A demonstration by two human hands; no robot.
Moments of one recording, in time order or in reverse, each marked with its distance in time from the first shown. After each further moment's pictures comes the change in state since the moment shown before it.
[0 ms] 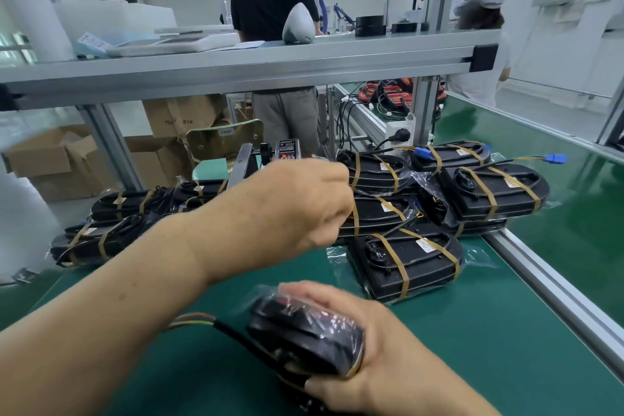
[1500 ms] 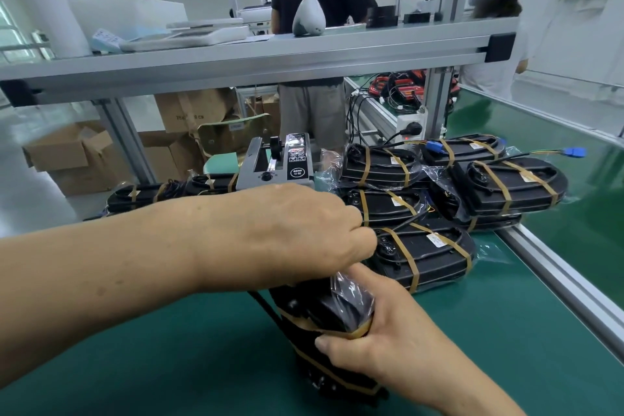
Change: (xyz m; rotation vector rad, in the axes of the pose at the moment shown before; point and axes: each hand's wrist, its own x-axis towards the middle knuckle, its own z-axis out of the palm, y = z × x) left_hand -0.002 0.009 -0.006 0.239 -0.435 0.194; right_hand 0.004 -0.007 -0.004 -0.046 0.074 0.023
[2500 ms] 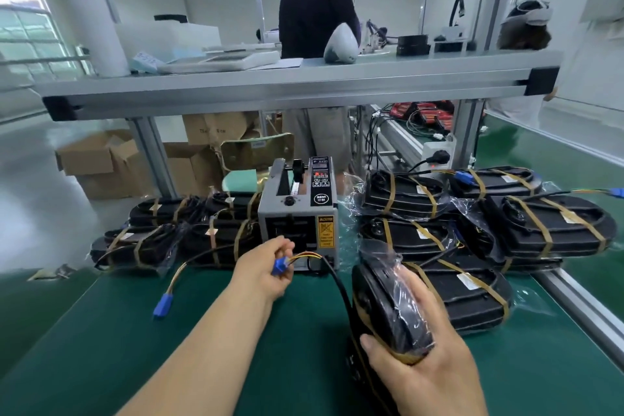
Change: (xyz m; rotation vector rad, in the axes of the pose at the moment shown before) left_hand 0.002 -0.058 0.191 -2.288 1.028 -1.769; right_hand 0.005 0.026 0.016 -0.072 0.594 -0.059
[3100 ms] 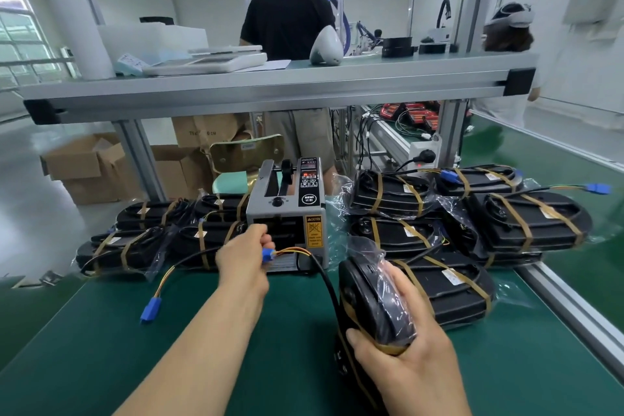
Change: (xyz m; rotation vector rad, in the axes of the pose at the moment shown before) left_hand -0.018 0.003 0.011 -0.039 0.182 0.328; right_hand 0.000 0.000 -0.003 0.042 -0.011 0.039
